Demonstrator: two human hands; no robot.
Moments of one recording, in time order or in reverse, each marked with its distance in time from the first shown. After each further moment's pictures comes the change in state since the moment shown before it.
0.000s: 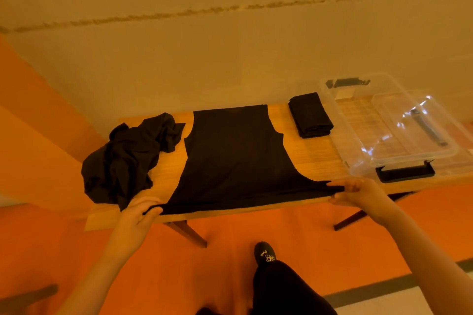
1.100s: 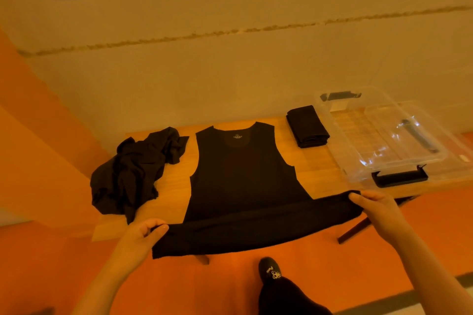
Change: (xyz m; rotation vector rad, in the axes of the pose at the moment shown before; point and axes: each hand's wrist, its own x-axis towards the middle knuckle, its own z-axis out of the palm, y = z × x) left_hand -0.027 0.008 -0.014 -0.150 -0.105 -0.111; right_hand -0.033 0.016 0.005 0.331 0.262 -0.130
